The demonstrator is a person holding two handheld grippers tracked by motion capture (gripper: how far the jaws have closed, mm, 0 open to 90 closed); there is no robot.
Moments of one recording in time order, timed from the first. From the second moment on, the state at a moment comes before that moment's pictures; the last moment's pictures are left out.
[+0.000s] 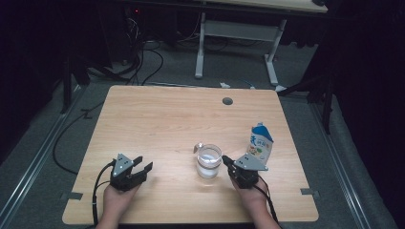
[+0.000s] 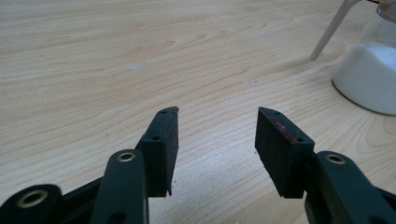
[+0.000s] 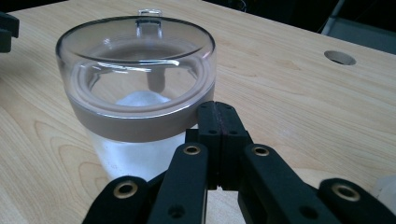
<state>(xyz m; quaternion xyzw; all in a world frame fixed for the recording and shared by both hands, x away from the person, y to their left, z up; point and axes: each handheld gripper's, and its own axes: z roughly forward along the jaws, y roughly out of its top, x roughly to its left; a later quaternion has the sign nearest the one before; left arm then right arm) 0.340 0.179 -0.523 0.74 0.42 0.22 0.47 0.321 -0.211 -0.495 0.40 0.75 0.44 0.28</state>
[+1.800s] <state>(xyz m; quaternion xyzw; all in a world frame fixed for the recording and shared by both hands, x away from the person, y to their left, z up) 0.339 0.185 -0.523 0.74 0.42 0.21 0.48 0.294 -0.167 -0.493 0.34 0.77 0.47 0.26</state>
